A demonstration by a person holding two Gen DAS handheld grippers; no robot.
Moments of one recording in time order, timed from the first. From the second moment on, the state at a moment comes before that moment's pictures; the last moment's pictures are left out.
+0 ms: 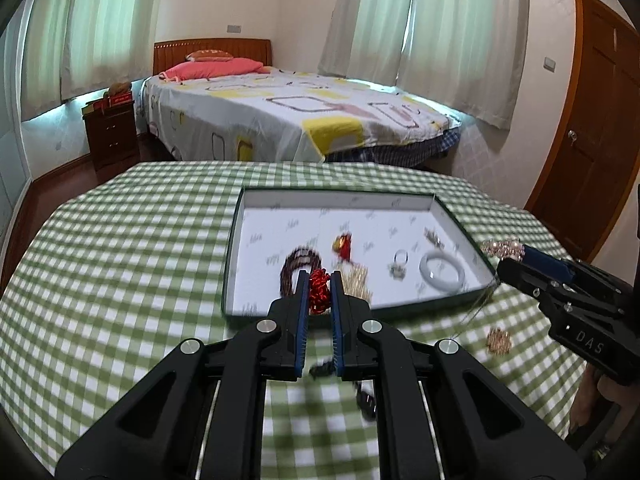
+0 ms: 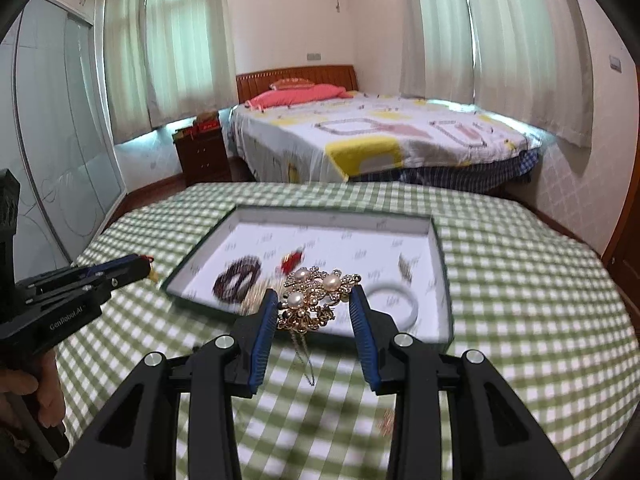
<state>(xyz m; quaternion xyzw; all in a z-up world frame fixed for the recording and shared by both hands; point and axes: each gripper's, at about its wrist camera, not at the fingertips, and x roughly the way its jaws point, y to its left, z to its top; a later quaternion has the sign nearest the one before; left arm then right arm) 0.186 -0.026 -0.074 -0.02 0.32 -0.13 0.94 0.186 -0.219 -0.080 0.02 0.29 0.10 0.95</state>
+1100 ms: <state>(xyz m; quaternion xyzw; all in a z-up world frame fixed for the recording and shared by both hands) 0.403 -0.051 -0.156 -0.02 0.46 -0.09 0.88 0.359 -0.238 -0.154 -0.01 0.41 0.09 0.91</state>
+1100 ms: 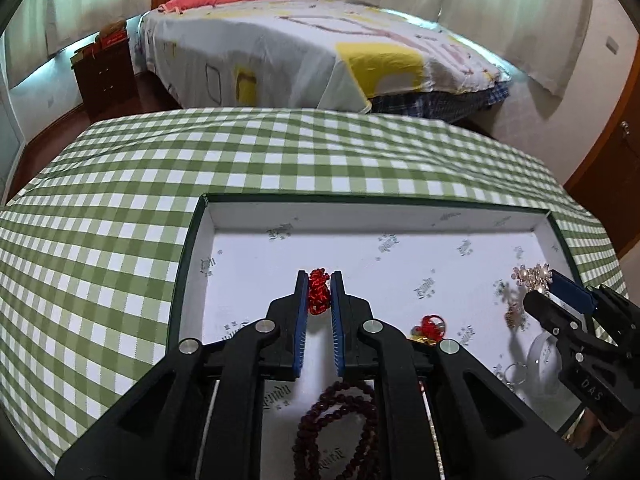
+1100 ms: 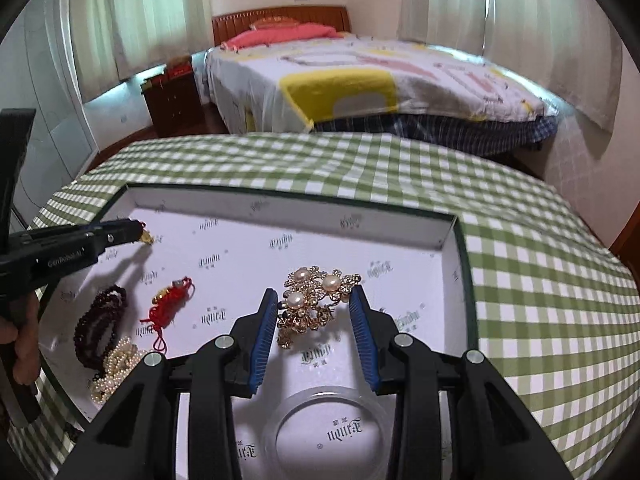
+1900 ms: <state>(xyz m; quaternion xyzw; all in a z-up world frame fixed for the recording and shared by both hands) 0.351 -0.041 -0.119 -0.02 0.37 -0.09 0.92 0.318 -0.245 -0.115 0.01 0.35 0.08 0.93</state>
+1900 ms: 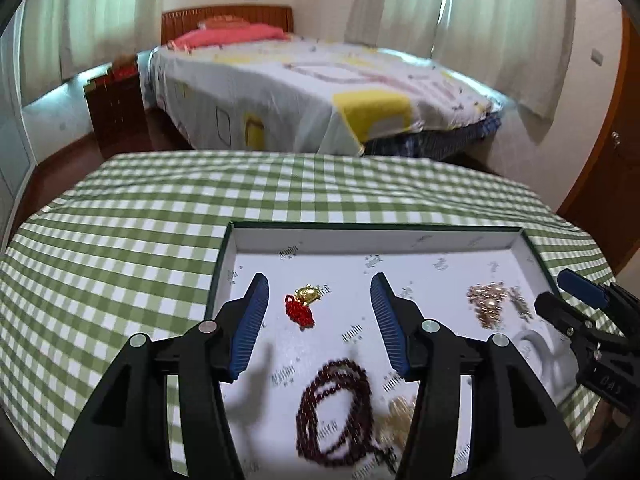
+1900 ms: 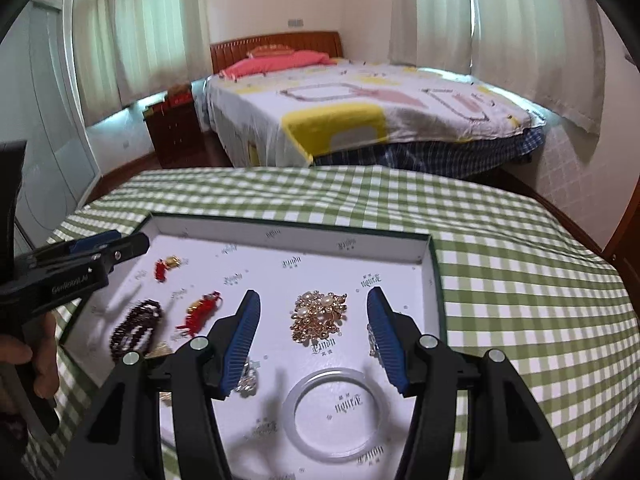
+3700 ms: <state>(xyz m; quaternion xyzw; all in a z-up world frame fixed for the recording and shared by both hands) 0.152 -0.049 -0.163 -0.02 0.40 -0.09 0.91 0.166 -0.270 -0.176 0.03 0.40 0.01 0.92</state>
